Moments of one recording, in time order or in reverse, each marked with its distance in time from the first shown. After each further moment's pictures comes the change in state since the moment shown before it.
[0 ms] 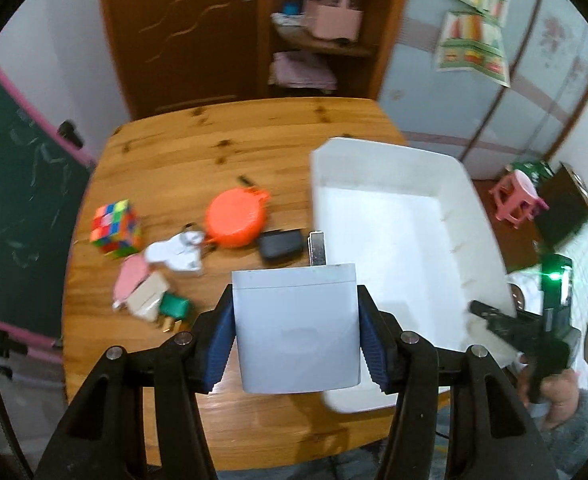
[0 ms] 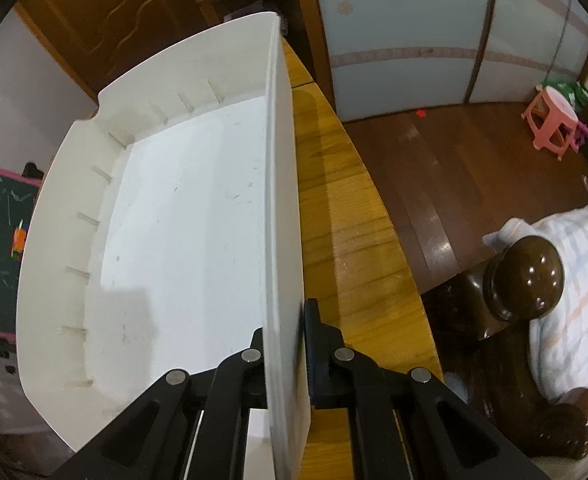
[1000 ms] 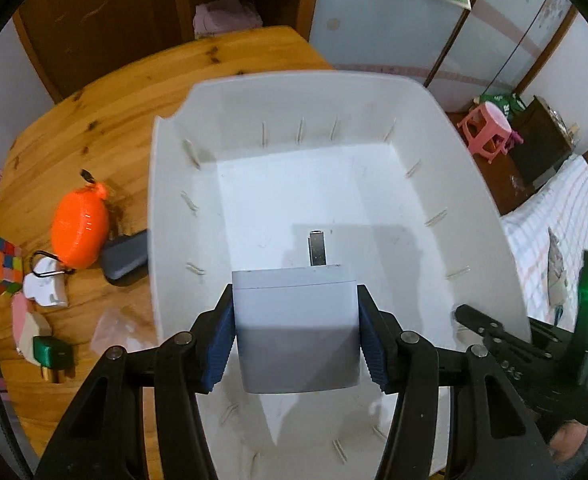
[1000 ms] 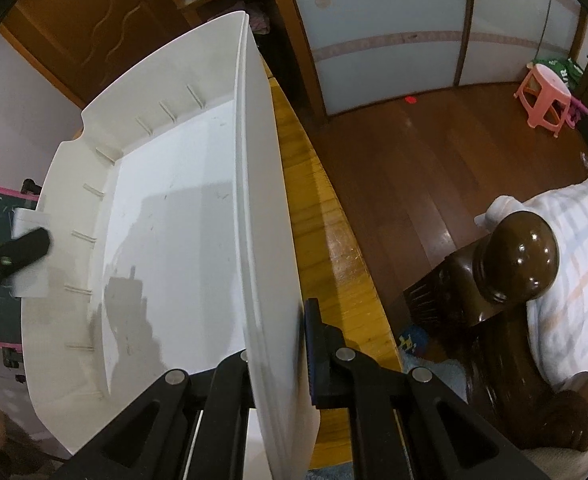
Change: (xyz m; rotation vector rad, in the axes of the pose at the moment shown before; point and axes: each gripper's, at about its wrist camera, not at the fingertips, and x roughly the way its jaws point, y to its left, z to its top) left arm 0.119 -0.102 0.022 0.140 0.206 -0.105; right arm -0.007 -0.032 -0.005 0.091 0.022 0.038
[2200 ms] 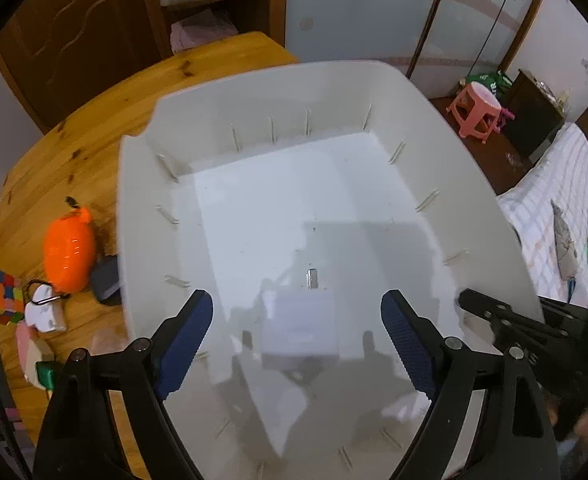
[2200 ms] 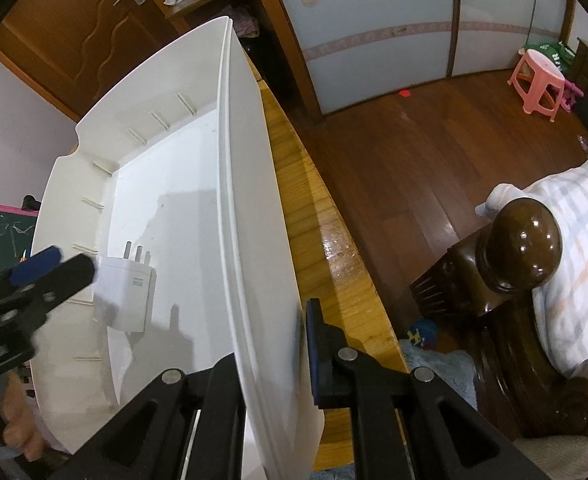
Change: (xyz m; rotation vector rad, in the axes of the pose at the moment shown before) left arm -0.006 -0.007 -0.014 0.111 -0.040 0.017; right arm 0.003 -0.010 -0.001 0.050 -0.006 0.008
